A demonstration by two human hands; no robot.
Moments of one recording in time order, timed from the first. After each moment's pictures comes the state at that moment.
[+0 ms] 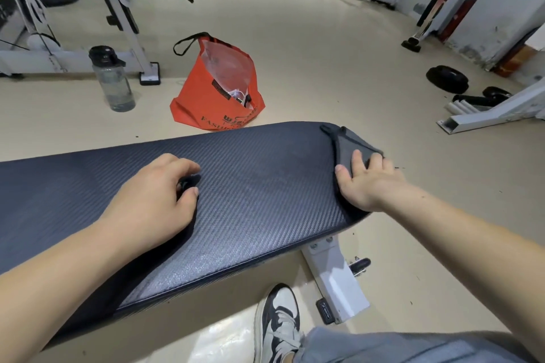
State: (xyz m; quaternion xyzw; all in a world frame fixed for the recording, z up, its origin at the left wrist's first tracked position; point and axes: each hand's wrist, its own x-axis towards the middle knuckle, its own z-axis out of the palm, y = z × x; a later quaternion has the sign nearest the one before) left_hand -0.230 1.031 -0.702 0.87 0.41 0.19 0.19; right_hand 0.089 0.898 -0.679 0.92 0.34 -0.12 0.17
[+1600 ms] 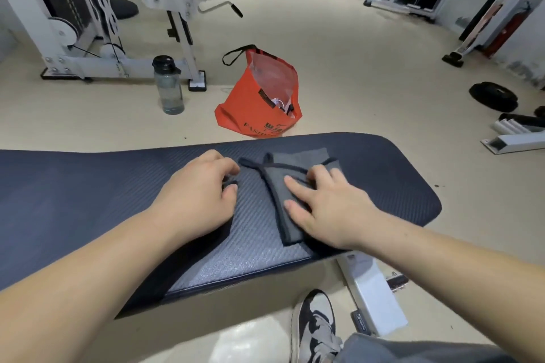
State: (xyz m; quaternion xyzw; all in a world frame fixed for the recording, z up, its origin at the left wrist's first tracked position) left_hand -0.274 1.040 -0.683 0.87 0.43 0.17 0.19; right_hand -0.061 0.931 -0.669 0.77 0.62 -0.10 0.11
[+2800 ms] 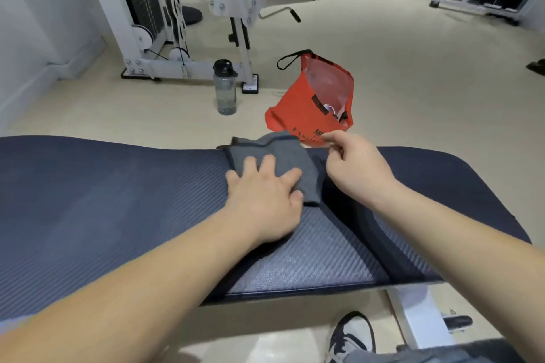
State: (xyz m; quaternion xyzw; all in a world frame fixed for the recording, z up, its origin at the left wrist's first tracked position) left_hand -0.257 1.040 -0.687 0.87 0.49 -0.04 0.10; right_hand -0.075 1.029 -0.670 0.77 0.58 -0.13 -0.24
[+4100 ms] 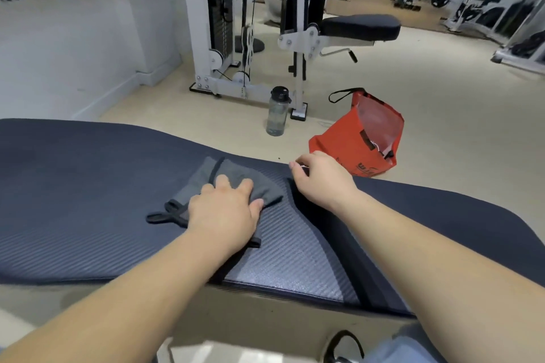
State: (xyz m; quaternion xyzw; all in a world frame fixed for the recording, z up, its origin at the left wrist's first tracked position) left_hand -0.382 1.025 -0.682 0.73 0.68 -0.03 0.05; right_hand -0.189 1.083 -0.680 0.68 0.71 -0.11 -0.15
